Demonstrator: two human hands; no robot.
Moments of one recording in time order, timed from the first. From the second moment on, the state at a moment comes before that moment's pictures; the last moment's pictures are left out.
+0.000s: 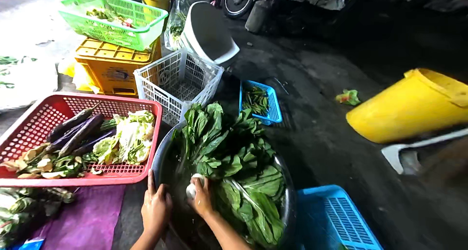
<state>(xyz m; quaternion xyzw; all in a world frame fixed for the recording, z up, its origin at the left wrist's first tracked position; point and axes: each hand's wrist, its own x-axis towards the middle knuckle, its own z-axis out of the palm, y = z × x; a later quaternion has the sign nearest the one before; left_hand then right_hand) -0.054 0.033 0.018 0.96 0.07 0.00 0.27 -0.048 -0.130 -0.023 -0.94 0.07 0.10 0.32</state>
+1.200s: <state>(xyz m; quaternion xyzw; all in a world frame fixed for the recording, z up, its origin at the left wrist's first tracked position) -0.076 0.021 0.030 0.97 0.12 -0.05 0.20 -0.309 -0.467 -0.002 -0.94 0.13 0.31 -0.01</state>
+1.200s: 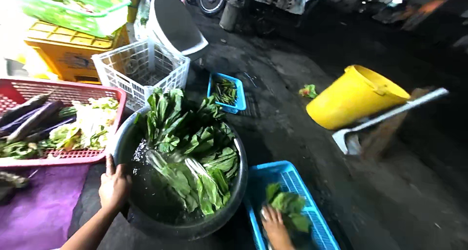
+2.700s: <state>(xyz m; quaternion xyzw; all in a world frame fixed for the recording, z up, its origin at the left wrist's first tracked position) -0.074 0.019 0.010 0.96 0.07 0.01 0.27 -0.174 -0.373 0.257 -0.82 -0.01 0.02 0.57</state>
